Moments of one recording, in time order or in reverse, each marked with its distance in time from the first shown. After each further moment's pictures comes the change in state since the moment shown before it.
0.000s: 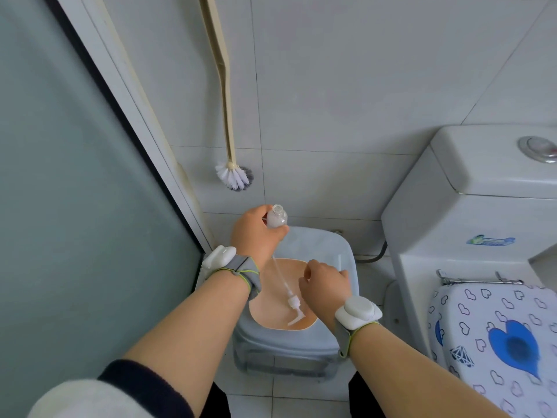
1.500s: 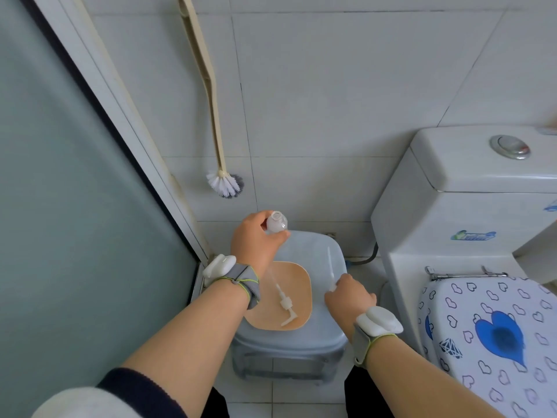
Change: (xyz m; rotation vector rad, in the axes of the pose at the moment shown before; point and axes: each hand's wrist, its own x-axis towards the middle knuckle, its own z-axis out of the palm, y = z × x) left_hand -0.017 0.015 0.007 -0.050 0.006 0.036; right_hand -0.019 0.047 -0.012 0.099 -0.105 0.426
